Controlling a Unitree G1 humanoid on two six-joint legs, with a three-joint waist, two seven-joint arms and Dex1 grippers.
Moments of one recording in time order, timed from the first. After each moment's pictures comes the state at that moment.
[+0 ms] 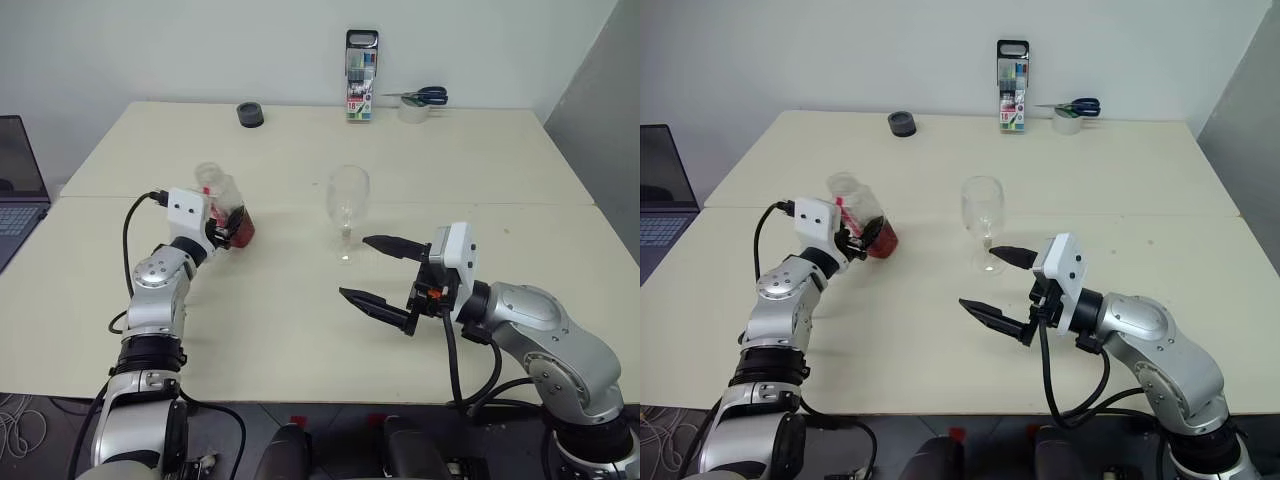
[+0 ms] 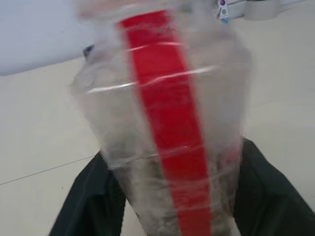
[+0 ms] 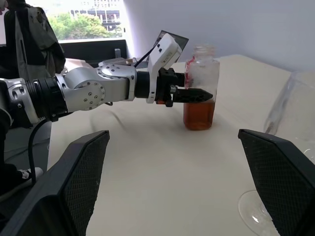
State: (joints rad) left arm -0.56 0.46 0.18 0.46 -0.15 0.04 -0.47; right arm -0.29 -0.48 0.10 -0.68 0.57 0.65 0.65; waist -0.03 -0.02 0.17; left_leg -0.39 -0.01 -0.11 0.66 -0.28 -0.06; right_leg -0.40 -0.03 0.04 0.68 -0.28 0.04
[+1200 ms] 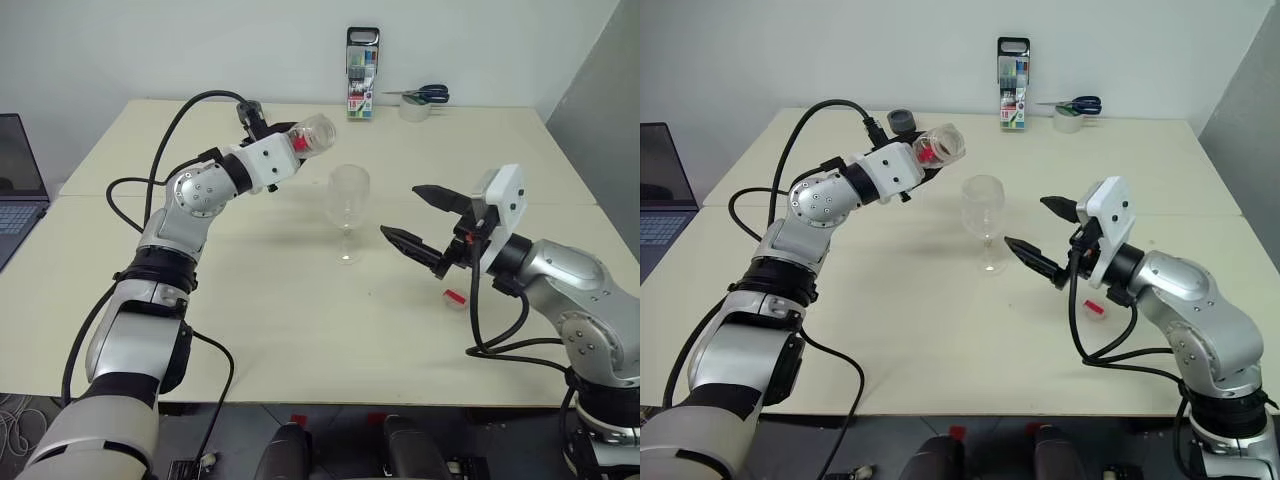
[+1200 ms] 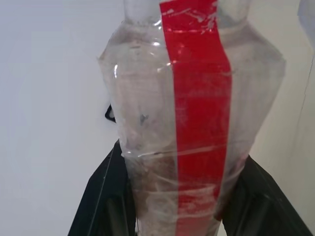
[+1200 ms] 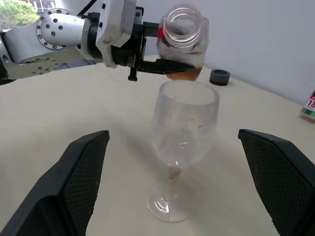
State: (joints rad) left arm -1.04 0.56 -0.19 0.80 0.29 -0.58 -0.51; right arm -0.43 -0.58 -0.07 -0.56 0.61 0.72 0.56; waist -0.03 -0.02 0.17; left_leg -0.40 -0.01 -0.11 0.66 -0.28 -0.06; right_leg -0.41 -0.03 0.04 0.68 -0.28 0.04
